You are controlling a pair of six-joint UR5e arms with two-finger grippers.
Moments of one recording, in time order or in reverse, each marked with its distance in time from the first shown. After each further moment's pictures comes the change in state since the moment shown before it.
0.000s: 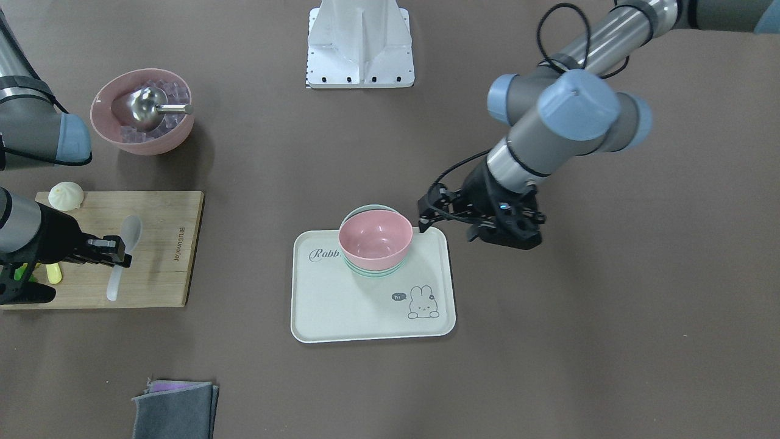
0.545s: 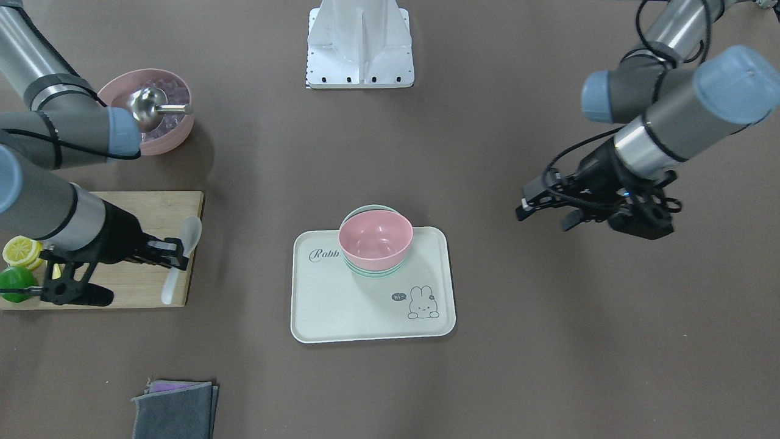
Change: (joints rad) left arm -0.248 0.388 -0.121 0.002 -0.168 0.451; right arm -0.206 0.295 -0.004 0.005 -0.175 0.521
